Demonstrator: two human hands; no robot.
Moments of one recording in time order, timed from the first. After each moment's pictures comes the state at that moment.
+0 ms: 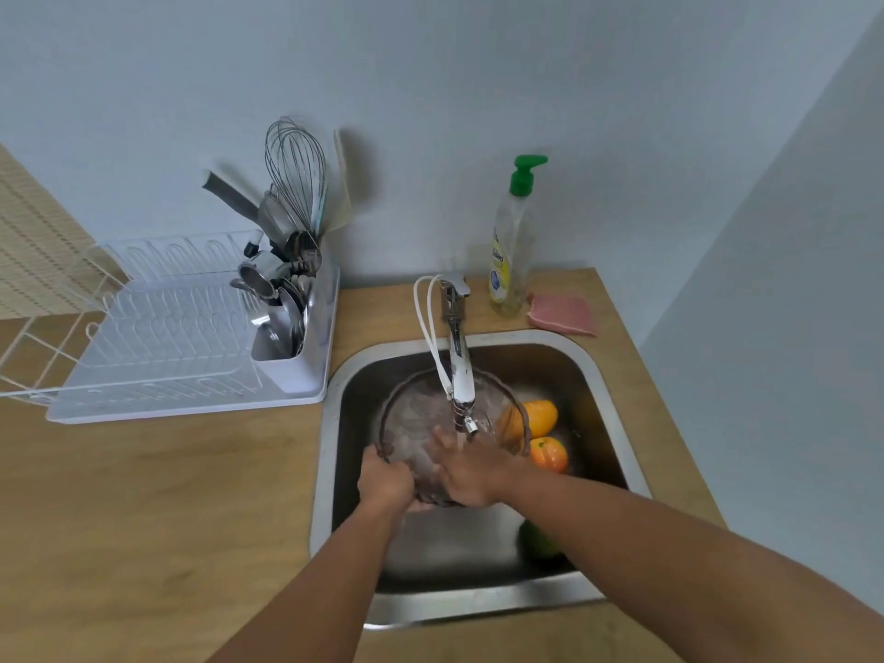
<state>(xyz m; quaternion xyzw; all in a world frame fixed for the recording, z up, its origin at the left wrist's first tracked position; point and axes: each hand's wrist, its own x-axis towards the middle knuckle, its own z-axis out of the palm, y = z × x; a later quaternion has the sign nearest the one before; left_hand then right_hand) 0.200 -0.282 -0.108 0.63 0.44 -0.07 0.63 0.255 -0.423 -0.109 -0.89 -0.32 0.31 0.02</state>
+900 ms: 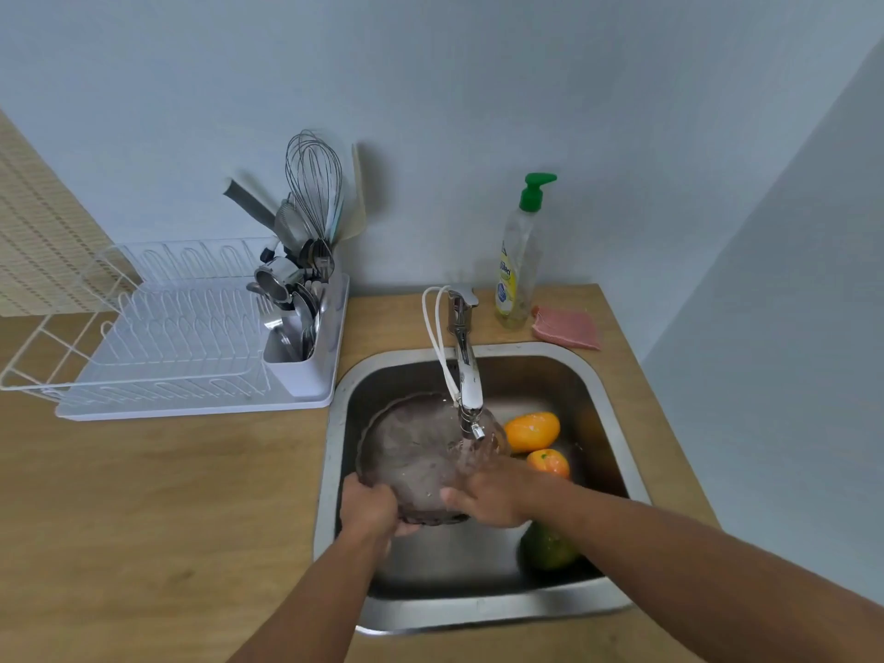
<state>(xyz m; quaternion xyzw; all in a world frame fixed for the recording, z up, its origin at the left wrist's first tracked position) 0.173 -0.264 -0.097 0.57 0.47 -0.07 0.66 0.246 -0.450 -0.094 -0.88 -0.36 0.30 0.03</state>
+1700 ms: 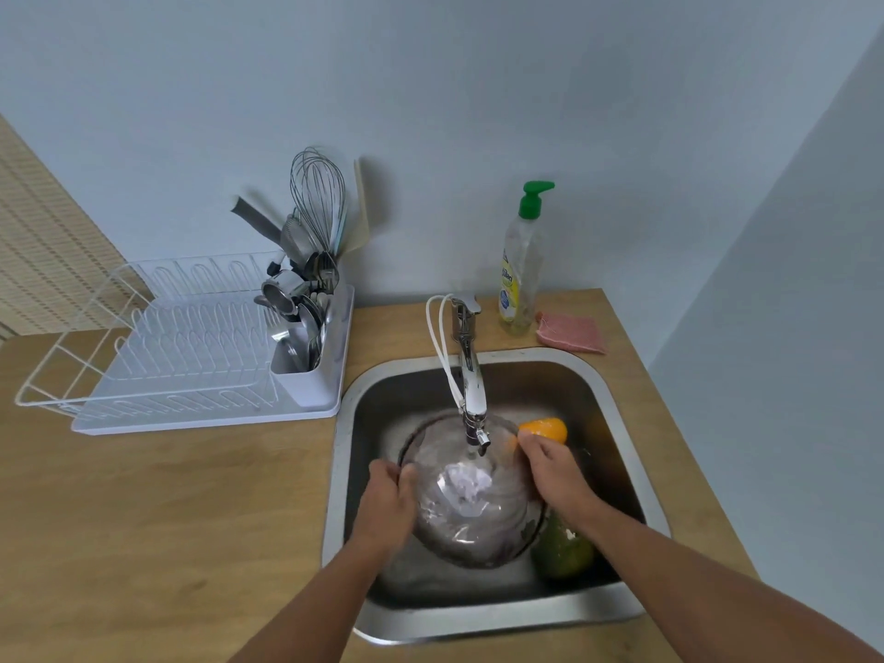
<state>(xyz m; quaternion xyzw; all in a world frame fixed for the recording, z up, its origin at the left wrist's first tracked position) 0.169 -0.259 -0.094 0.85 0.25 -0.12 0.44 0.239 -0.490 -0.096 -0.75 0.12 0.17 0.62</state>
